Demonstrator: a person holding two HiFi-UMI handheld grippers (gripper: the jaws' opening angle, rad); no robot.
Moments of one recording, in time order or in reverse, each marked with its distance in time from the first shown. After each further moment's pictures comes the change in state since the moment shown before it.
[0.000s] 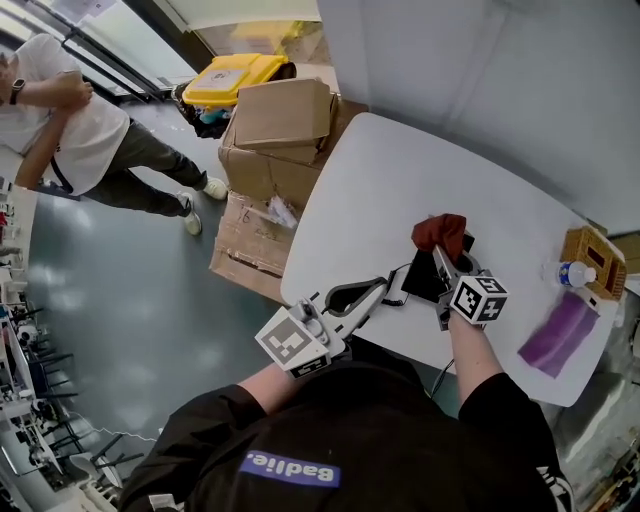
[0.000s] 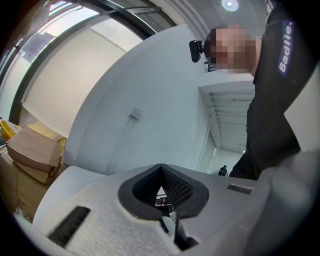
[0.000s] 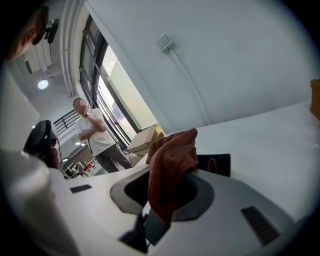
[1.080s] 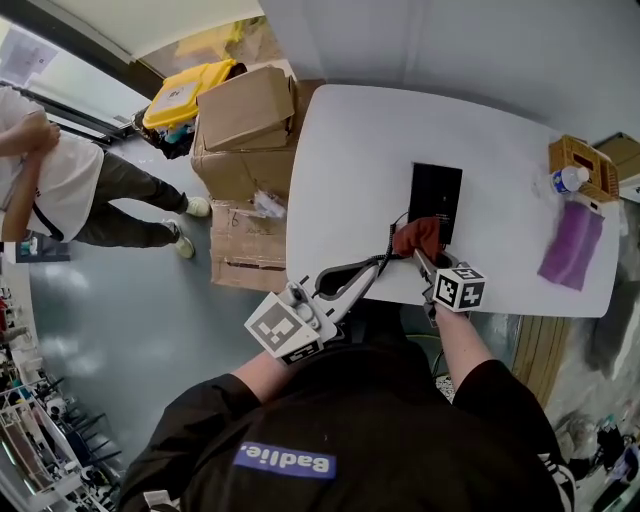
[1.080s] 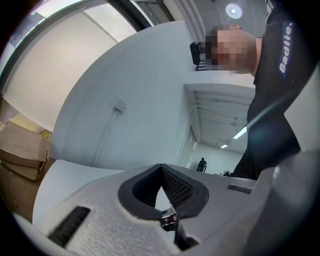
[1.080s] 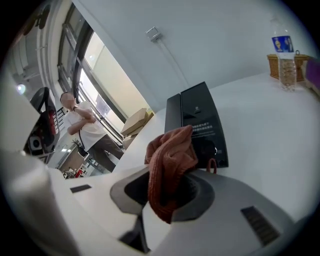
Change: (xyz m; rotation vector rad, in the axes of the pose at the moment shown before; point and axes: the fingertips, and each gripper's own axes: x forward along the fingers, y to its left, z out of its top) left arm -0.055 -0.028 -0.014 0.020 0.099 -0.215; right arm -0.037 0.042 -0.144 0.147 0.095 -0.149
